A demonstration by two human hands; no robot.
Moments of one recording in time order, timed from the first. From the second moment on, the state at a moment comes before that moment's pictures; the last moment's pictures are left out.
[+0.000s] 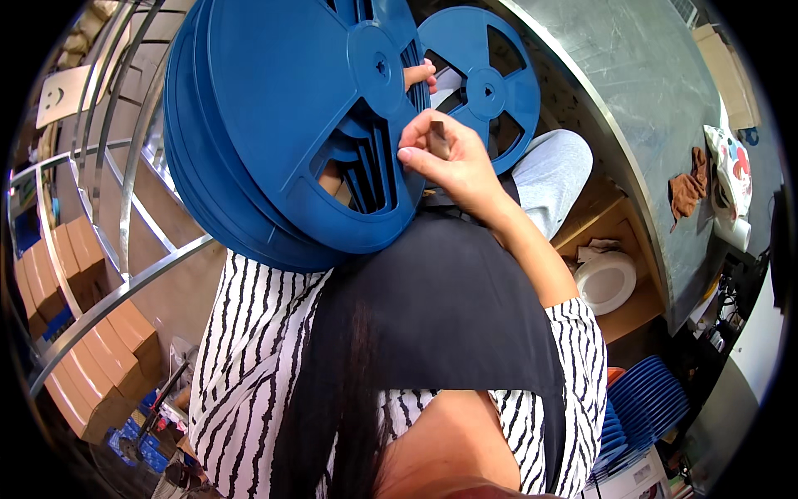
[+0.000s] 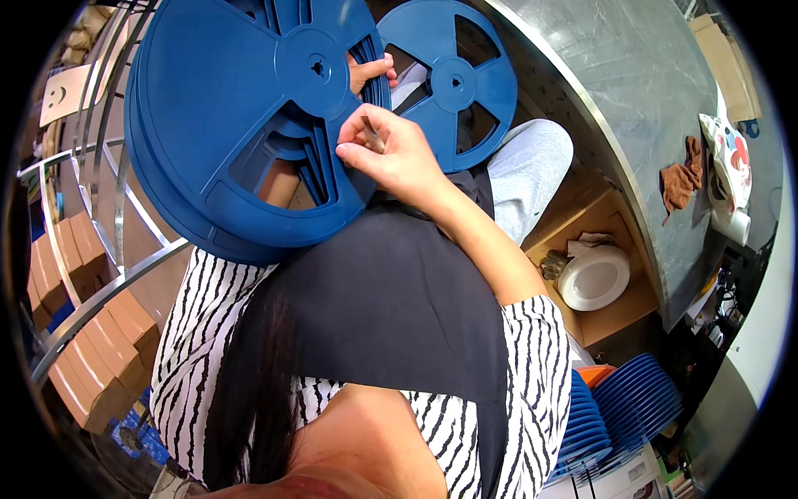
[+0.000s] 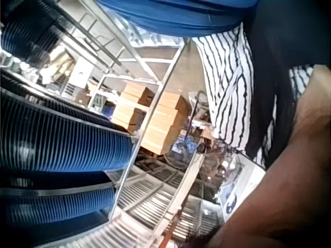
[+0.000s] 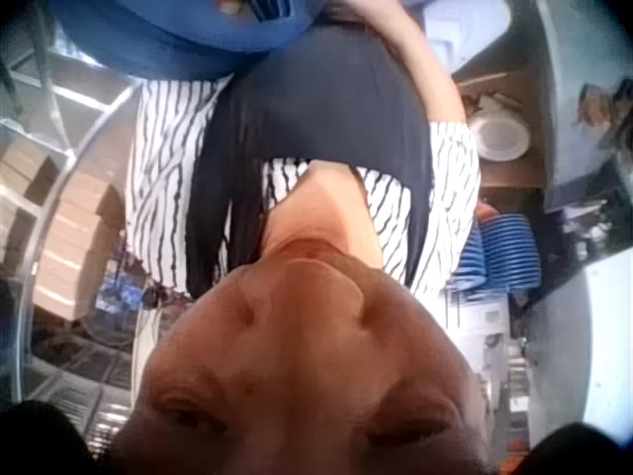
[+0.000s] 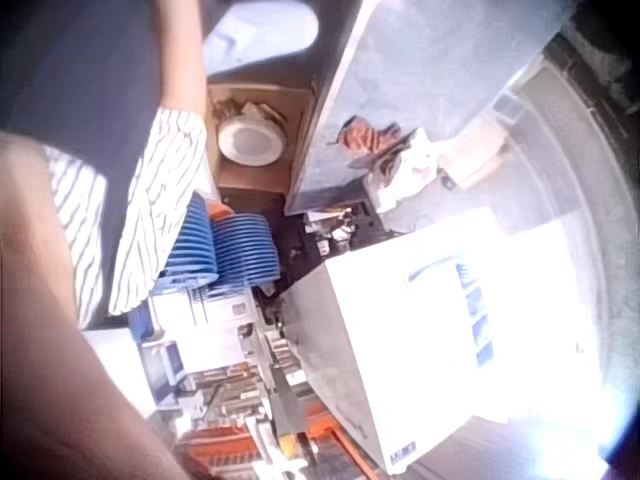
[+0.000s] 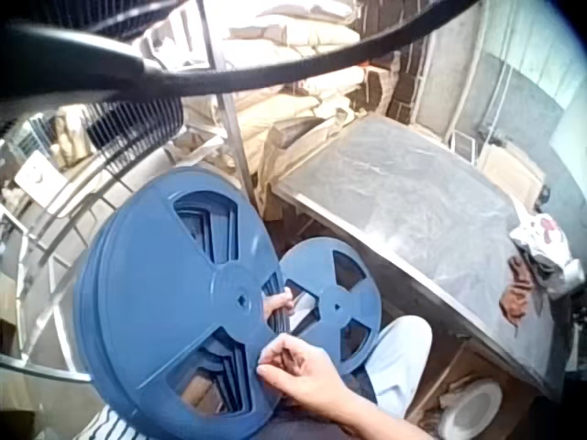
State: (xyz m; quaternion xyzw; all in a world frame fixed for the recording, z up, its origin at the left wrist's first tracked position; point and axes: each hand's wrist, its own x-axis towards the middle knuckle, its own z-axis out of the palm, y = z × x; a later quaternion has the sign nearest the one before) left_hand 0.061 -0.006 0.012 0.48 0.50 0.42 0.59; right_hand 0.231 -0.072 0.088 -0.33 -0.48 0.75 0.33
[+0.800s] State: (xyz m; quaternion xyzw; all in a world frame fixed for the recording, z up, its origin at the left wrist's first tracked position) left_hand 0.055 -0.008 0.006 0.46 0.51 0.42 0.59; right_hand 0.221 -0.074 0.088 -0.32 -0.44 0.79 0.28
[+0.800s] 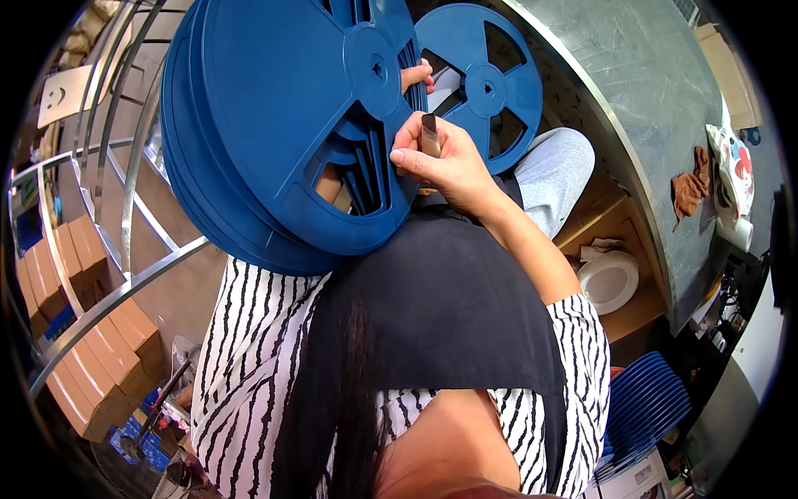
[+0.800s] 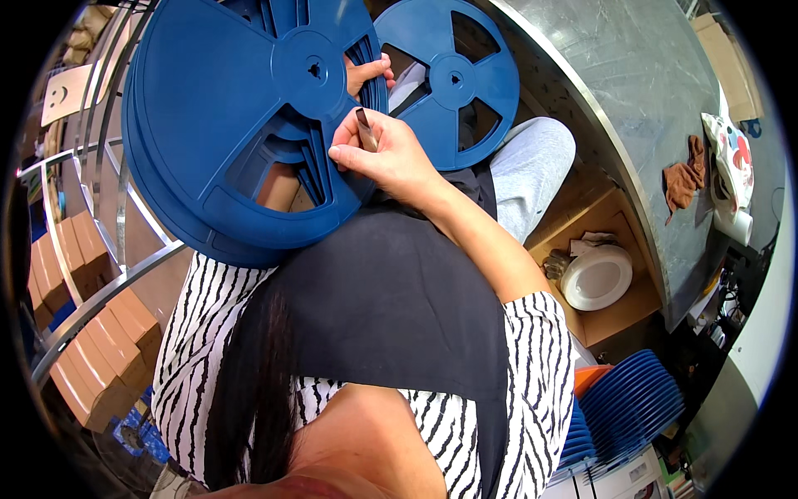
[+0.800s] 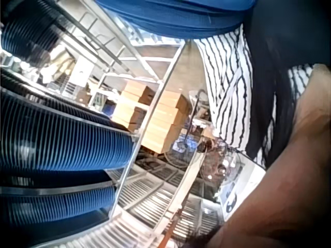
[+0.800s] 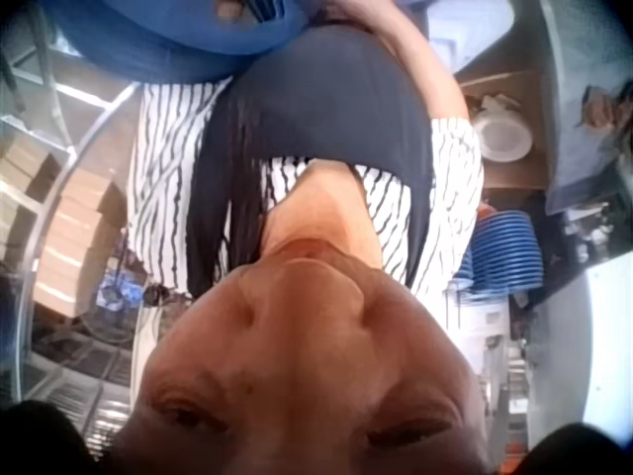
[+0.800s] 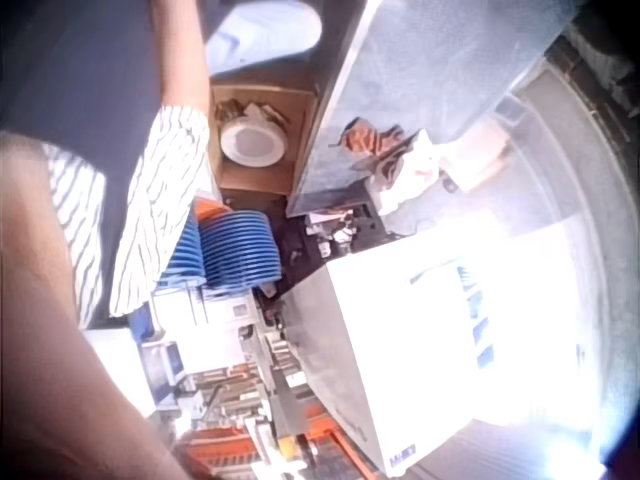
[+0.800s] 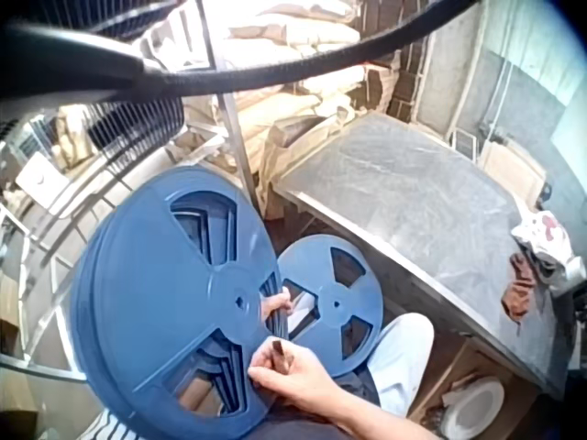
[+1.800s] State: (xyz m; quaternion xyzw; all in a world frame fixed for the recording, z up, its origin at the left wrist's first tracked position) left_hand 0.067 0.003 -0.011 0.32 0.53 0.43 0.66; right_hand 0.215 -0.074 0.070 -0.33 -0.47 0.76 0.30
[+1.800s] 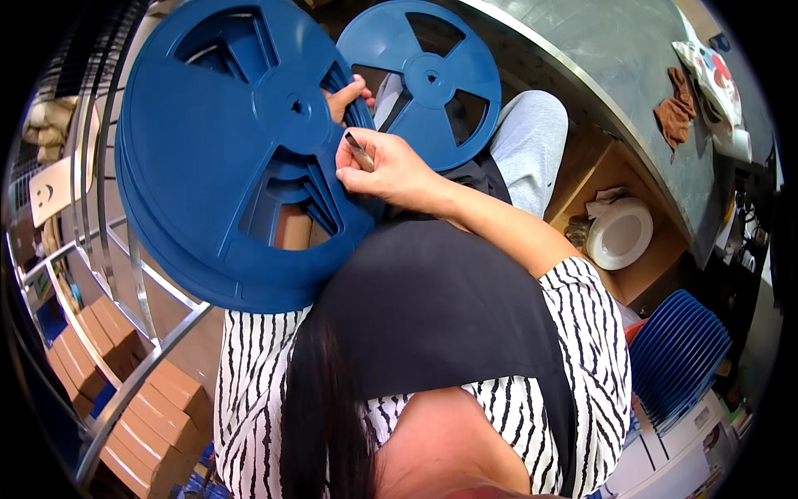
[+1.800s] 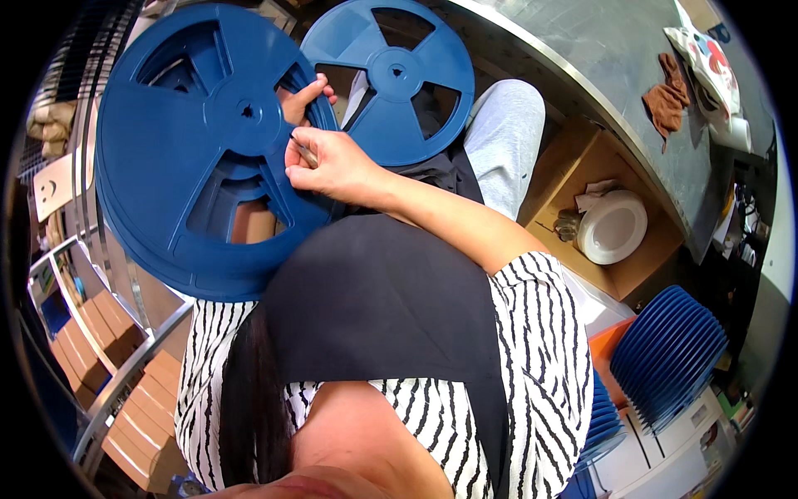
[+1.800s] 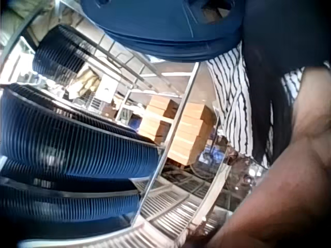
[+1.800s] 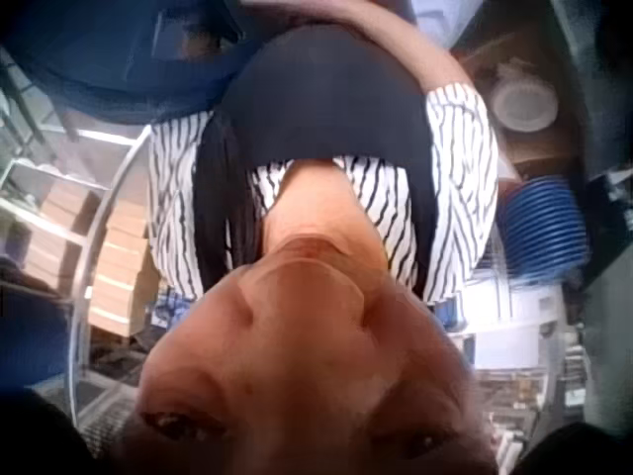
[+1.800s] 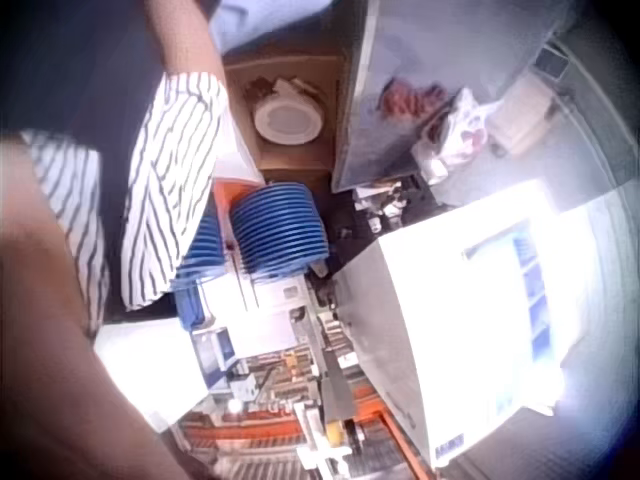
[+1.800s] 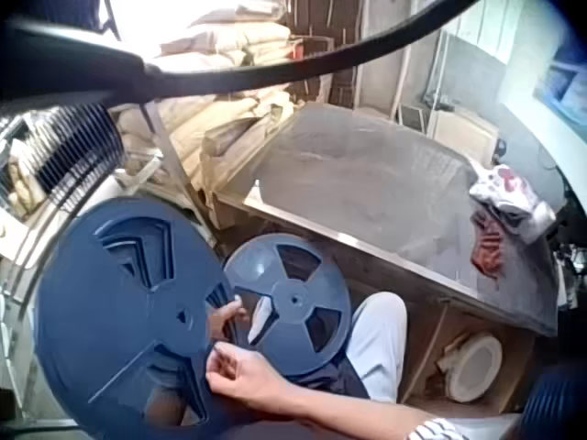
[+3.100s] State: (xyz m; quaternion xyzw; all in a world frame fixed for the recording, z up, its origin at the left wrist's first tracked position) left_hand 0.030 0.001 -0.014 0.31 0.53 0.36 0.71; right_hand 0.374 0.003 -0.086 -0.70 -0.51 0.43 0.28
